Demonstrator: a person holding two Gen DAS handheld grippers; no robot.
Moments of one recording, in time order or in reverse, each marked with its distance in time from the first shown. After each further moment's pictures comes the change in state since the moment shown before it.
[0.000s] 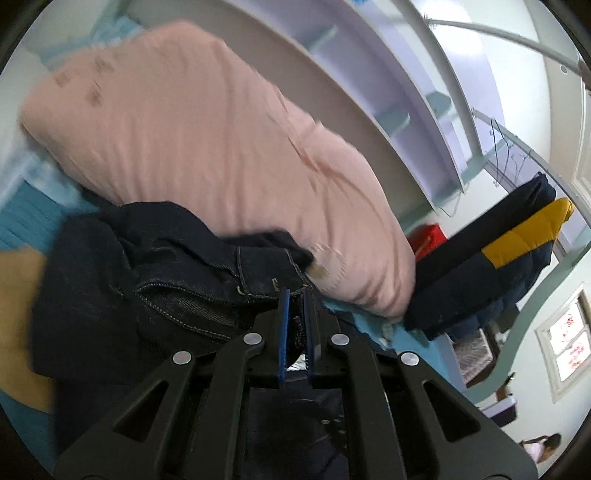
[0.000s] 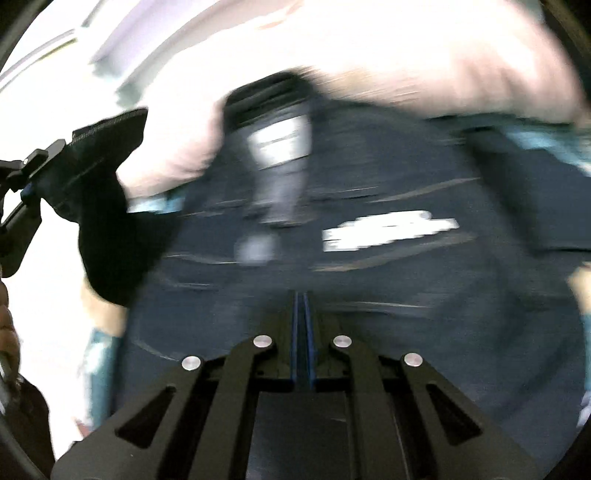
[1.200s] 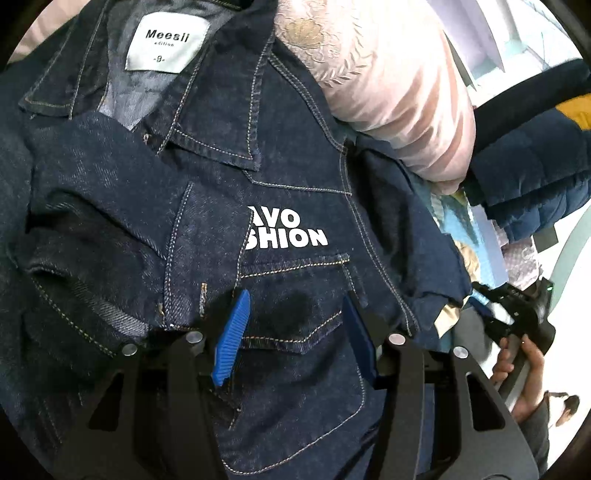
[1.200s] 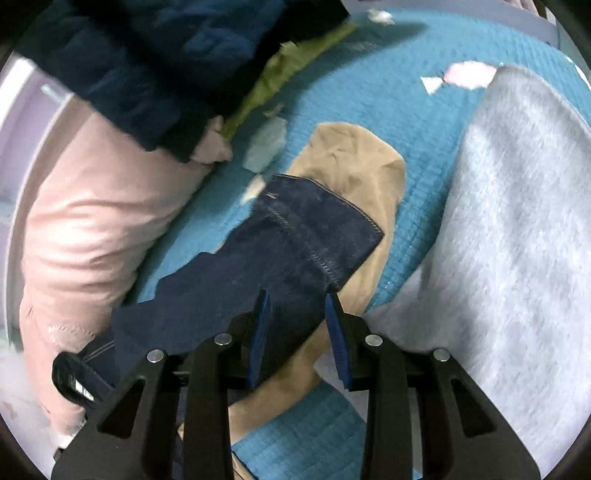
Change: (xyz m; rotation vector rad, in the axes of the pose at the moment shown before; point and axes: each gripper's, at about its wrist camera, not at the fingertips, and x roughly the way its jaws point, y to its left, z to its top) left arm 0.219 -0.036 -0.148 0.071 0.410 0.130; right arm -0.128 -0.335 0.011 0.763 -0.184 -0.331
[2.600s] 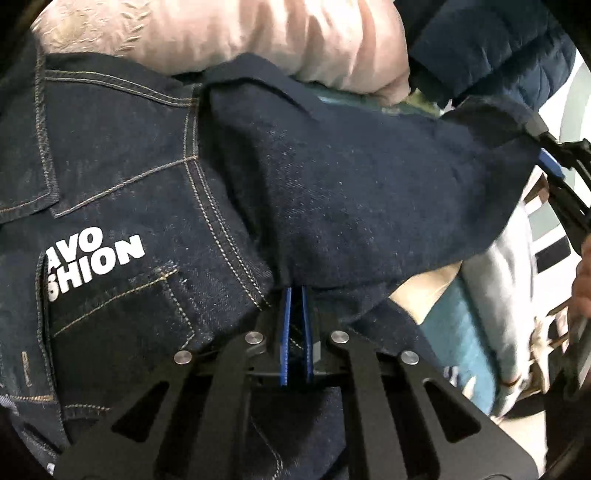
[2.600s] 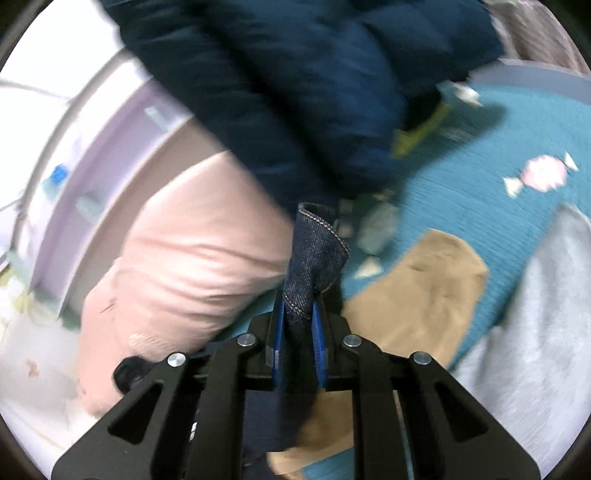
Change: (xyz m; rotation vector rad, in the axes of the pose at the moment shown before) left arm 0.076 -0.094 -0.010 0.370 0.131 0.013; right arm -0.087 0.062 0.005 -0.211 -0.244 0.362
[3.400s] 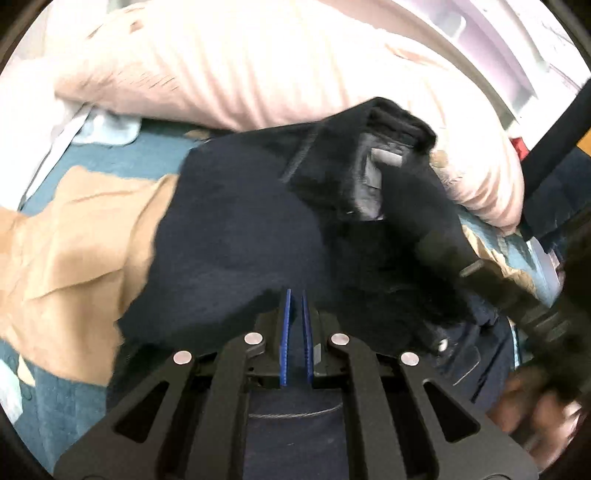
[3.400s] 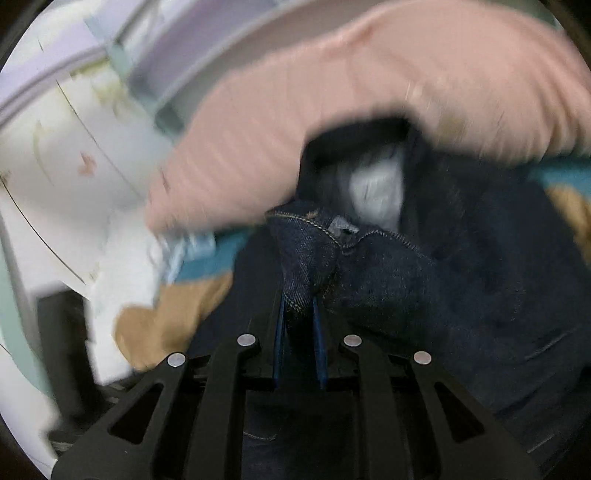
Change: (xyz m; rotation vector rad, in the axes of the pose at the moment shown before) left arm -0.236 0.210 -0.115 -0.354 -0.272 0.327; right arm 0.119 0.312 -0.274 -0.443 0.495 0.298
